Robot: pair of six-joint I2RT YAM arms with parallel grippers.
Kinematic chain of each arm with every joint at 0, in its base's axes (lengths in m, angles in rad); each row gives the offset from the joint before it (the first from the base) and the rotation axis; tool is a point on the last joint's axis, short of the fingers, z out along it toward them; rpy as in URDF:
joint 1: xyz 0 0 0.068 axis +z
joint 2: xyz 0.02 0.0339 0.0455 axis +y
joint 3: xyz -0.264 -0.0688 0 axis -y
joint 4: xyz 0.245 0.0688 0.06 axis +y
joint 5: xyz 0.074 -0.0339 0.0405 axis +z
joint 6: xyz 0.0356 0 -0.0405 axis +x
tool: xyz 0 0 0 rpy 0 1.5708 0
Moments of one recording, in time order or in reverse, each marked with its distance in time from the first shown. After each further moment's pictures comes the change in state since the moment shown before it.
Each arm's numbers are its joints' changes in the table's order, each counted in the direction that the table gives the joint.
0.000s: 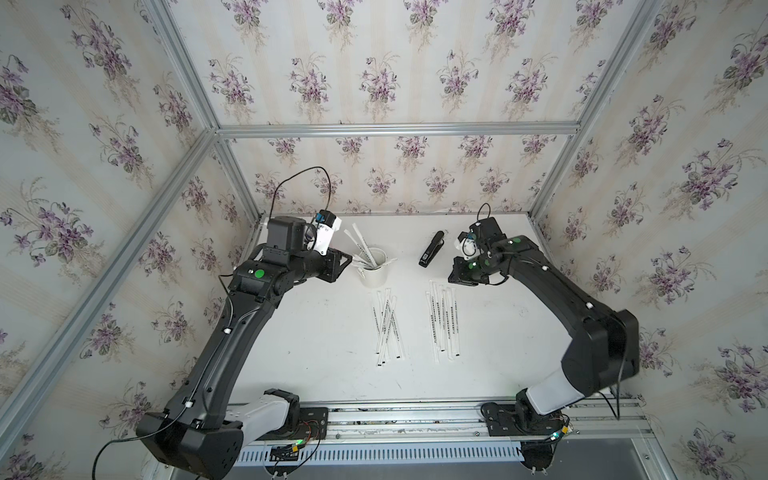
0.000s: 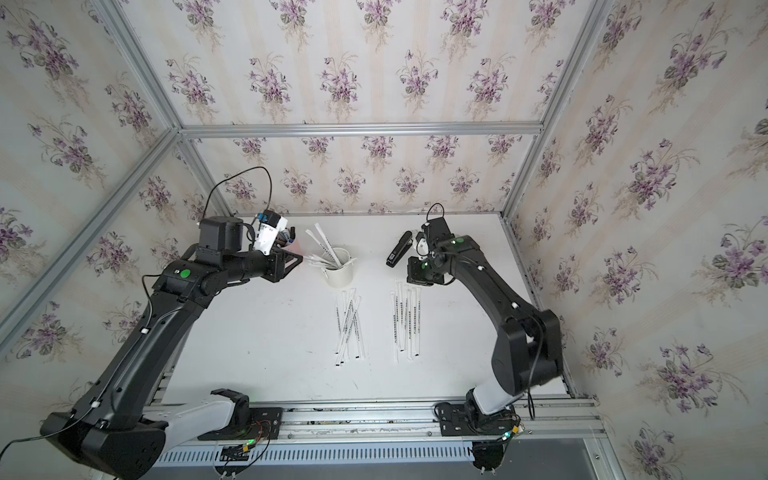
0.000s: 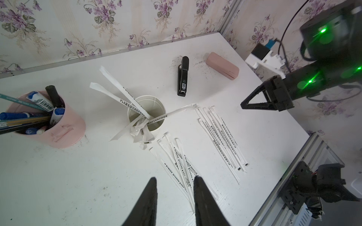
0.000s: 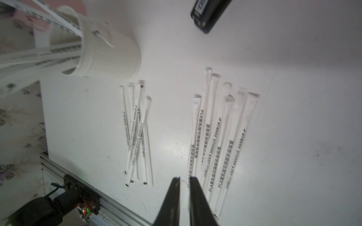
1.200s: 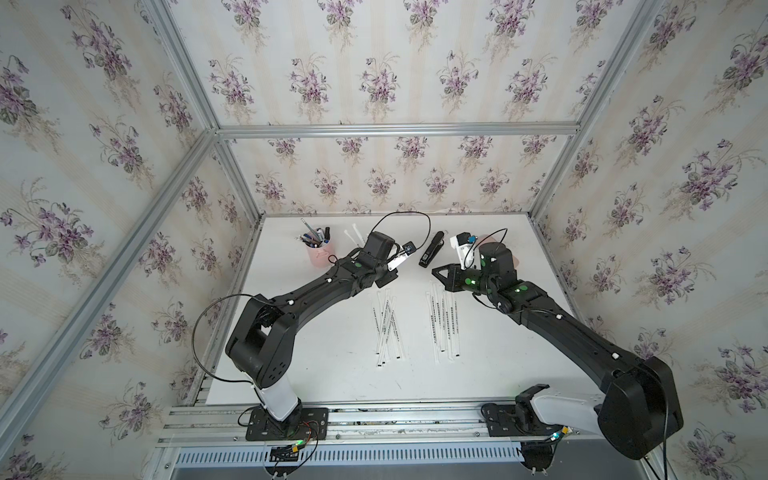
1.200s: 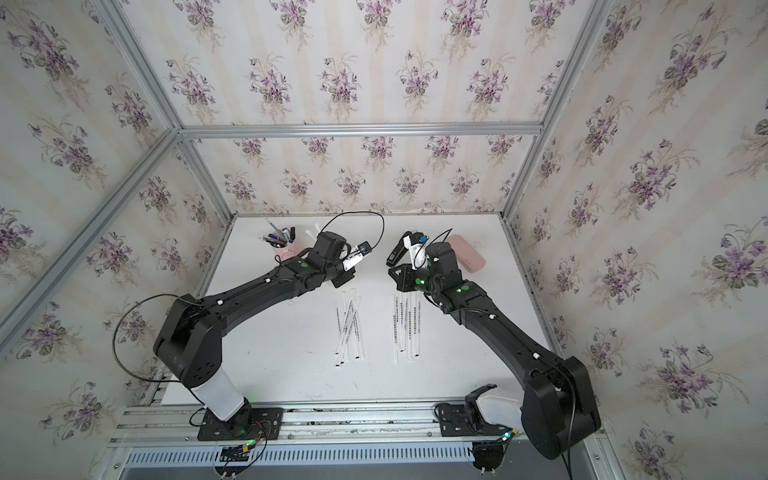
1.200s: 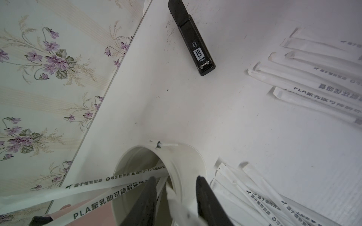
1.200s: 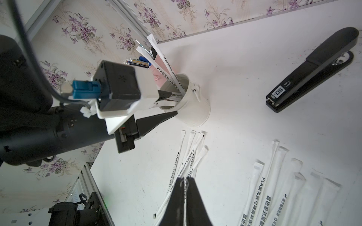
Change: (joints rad) left arm -0.292 0.542 -0.042 -0.477 0.503 0.577; right arm 0.081 -0.219 -0.371 -0.646 0.089 0.075
